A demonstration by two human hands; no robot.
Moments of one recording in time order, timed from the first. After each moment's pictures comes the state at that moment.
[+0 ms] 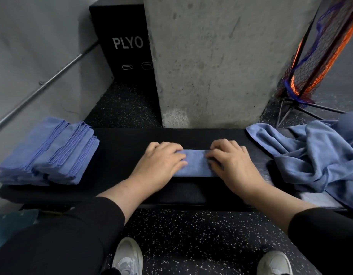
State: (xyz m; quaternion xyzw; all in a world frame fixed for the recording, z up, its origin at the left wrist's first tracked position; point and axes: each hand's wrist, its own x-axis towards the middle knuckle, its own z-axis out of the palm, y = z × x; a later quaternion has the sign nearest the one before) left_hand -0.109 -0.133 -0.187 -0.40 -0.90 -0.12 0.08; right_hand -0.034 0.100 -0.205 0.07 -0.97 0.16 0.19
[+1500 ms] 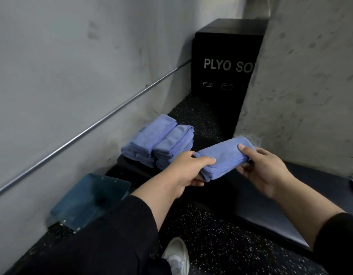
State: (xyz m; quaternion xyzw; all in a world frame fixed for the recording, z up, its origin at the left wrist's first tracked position) left_hand -0.078 -0.283 -0.107 0.10 -0.71 -0.67 -0.18; right_hand -0.105 -0.082 -0.122 -0.15 -0.58 0.80 -0.09
